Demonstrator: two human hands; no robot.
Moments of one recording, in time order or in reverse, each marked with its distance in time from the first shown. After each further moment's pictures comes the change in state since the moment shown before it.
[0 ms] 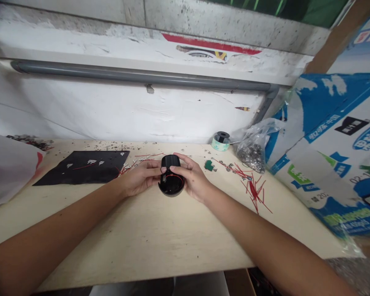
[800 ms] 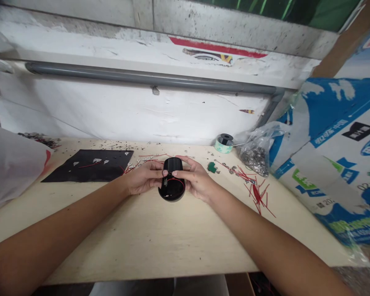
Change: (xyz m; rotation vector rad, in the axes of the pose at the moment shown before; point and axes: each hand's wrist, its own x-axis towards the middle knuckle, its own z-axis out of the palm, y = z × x) left_hand -0.003 0.004 -0.001 0.048 -0.070 -0.044; right_hand 0.004 -0.002 -0.007 -0.050 -0.130 0.042
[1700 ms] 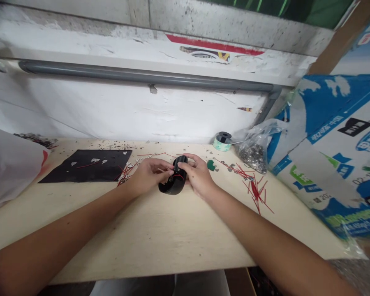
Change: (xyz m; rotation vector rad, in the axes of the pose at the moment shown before) left_hand 0.006 -0.011 0.012 0.626 0.326 0.356; right_hand 0.003 0.004 0.004 -0.116 0.372 -0.102
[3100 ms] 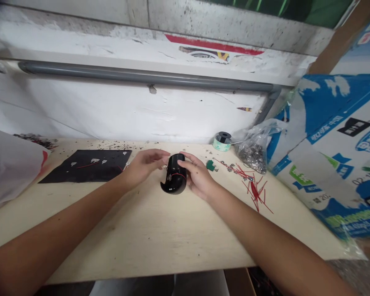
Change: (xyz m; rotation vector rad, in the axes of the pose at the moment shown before) left_hand 0.005 0.020 -0.014 -0.060 0.006 0.013; right_hand 0.004 0.000 -0.008 0.168 -0.171 0.069
